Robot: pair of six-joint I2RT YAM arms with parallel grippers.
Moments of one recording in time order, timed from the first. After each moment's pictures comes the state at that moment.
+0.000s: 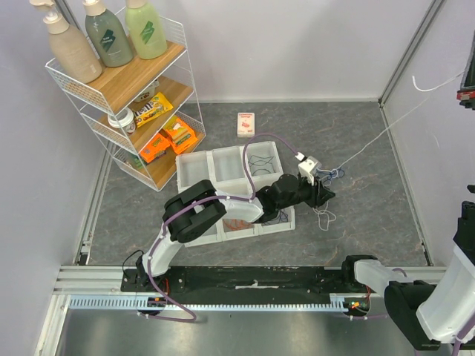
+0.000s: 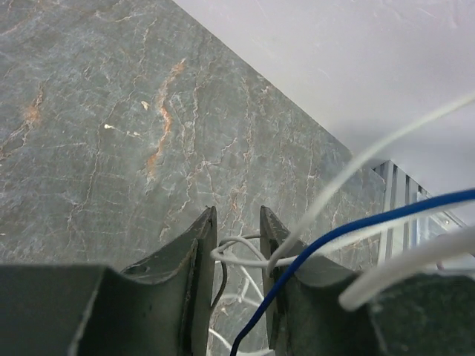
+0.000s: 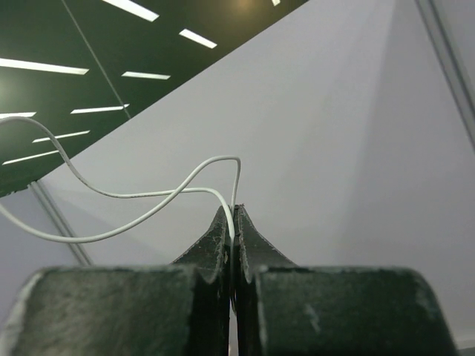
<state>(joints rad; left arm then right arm) -1.10 2.17 1.31 0.78 0.06 -0.48 0.01 1.11 2.25 -0.51 0.08 0.57</state>
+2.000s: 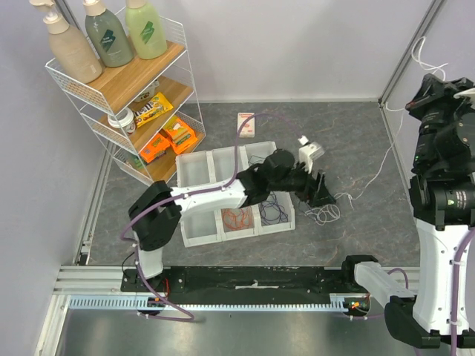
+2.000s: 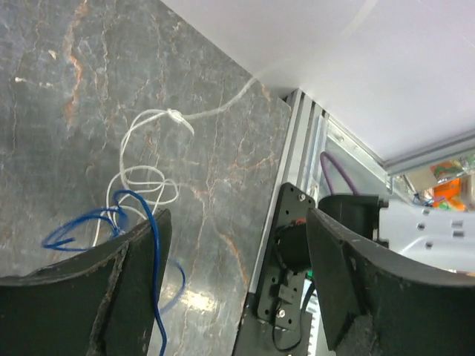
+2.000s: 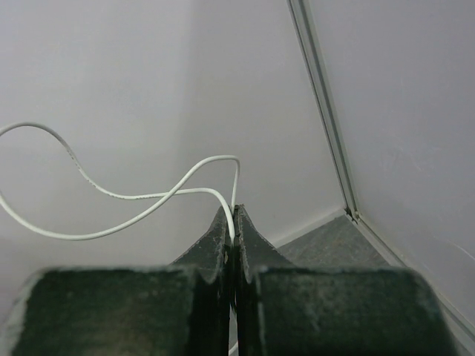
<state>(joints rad) -1.06 1.83 1.29 0.29 0.37 -0.51 0.01 0.97 1.59 -0.37 0.37 0.33</state>
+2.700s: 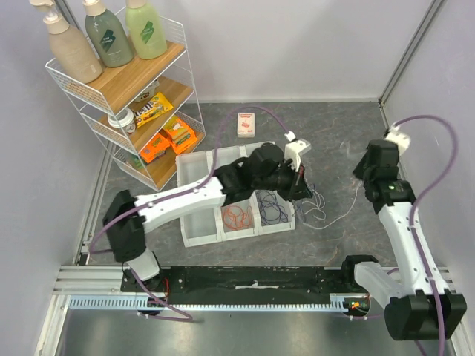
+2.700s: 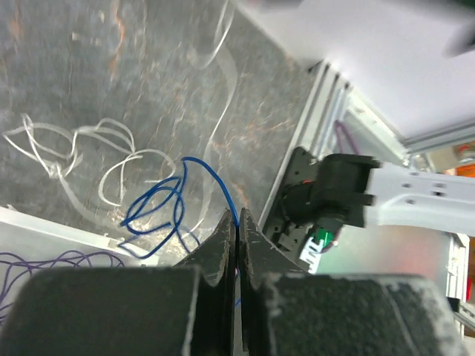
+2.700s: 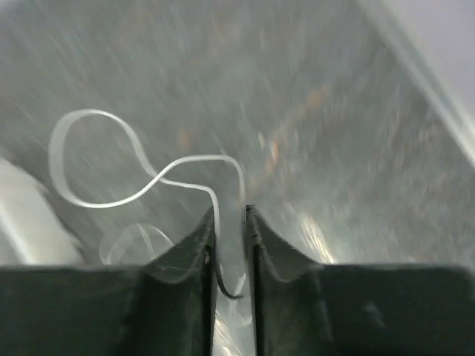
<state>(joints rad) -1.06 1.71 1.40 -0.14 0.29 -0.45 0.01 0.94 0.98 -0.54 0.37 0.44</state>
